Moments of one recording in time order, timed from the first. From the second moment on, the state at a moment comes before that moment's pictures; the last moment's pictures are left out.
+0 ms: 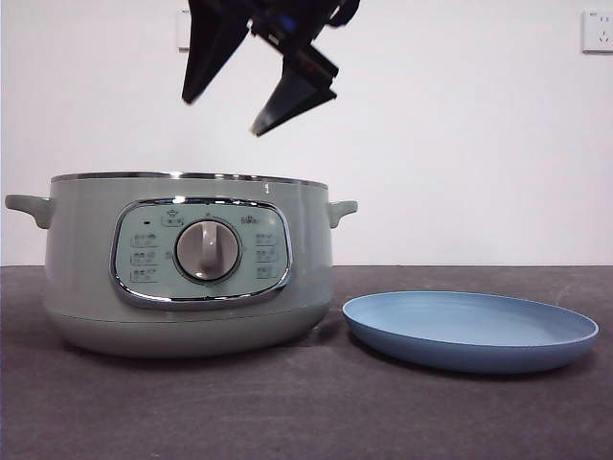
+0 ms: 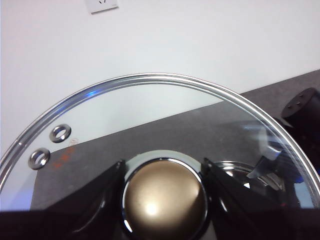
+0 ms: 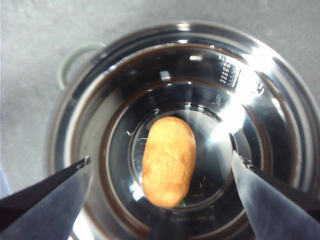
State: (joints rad) left arm -0.47 1.10 2.18 -1.34 -0.28 0.07; right arm 0.72 1.91 1.84 -0.79 -0.25 -0.18
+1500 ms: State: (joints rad) left arm -0.47 1.13 2.18 -1.34 -0.23 0.07; right arm 0.81 2.08 1.84 -0.79 0.00 -0.22
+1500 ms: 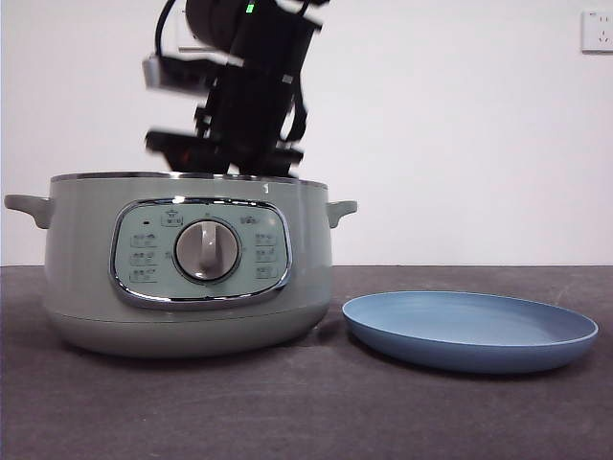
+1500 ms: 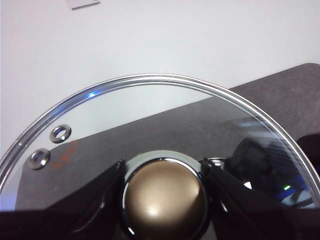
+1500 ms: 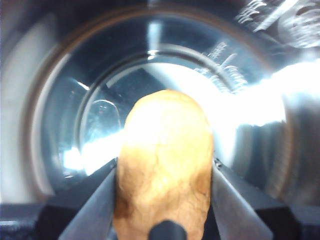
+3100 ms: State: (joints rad) left arm -0.47 1.49 2.18 -1.29 0.03 0.07; right arm 0.40 1.64 1.49 -1.05 -0.05 -0.07
